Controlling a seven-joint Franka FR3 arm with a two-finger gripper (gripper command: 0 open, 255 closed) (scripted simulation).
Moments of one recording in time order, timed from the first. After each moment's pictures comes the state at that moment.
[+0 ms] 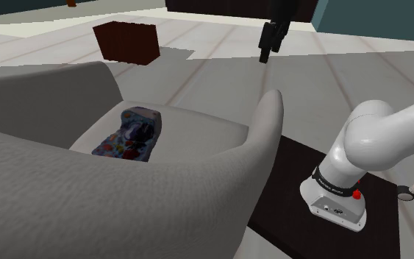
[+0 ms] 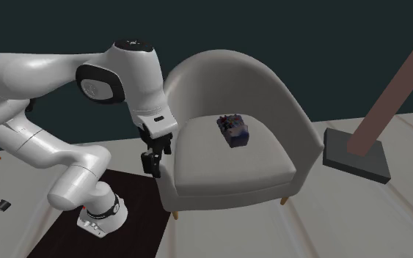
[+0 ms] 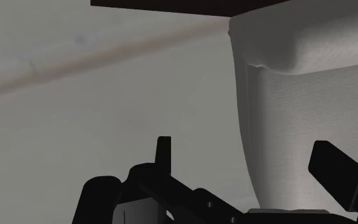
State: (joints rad) arm 0.01 -0.75 0.04 -2.26 -0.03 1.56 0.01
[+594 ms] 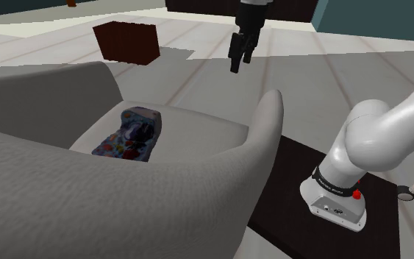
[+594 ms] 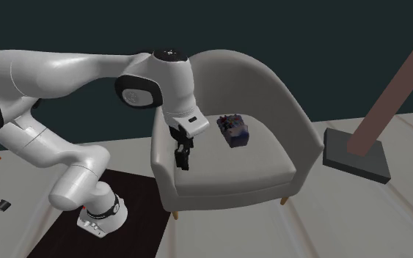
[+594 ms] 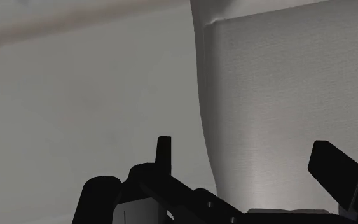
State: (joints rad) arm 0.07 -0.57 0.08 -2.21 0.07 1.69 0.03
